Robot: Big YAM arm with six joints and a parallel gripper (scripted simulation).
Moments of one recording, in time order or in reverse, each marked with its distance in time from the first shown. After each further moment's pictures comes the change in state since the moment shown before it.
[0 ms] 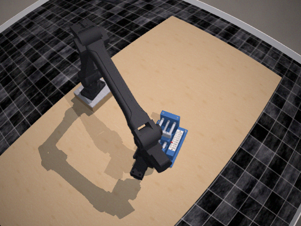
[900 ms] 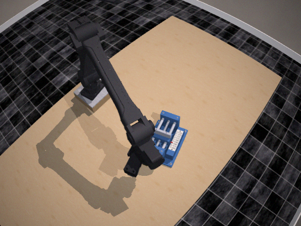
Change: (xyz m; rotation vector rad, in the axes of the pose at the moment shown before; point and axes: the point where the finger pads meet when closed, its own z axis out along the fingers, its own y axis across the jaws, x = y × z) arm 0.000 -0.021 -0.001 -0.026 -0.011 -0.002
